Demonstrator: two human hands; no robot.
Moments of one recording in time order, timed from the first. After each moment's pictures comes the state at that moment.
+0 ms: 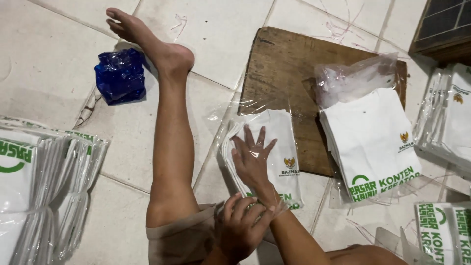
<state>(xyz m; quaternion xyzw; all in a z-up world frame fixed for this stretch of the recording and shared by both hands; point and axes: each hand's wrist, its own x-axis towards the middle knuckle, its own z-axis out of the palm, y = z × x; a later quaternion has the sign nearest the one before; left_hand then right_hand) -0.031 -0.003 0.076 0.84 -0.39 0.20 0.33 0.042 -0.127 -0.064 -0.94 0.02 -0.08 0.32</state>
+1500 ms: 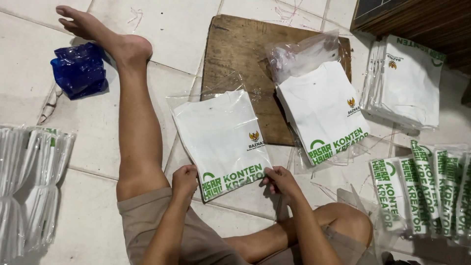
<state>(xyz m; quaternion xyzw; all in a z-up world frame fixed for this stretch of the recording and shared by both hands) -0.017 0.035 -0.081 0.77 0.27 -0.30 0.50 -0.149 -0.255 -0.044 -0.56 0.50 0.15 0.64</state>
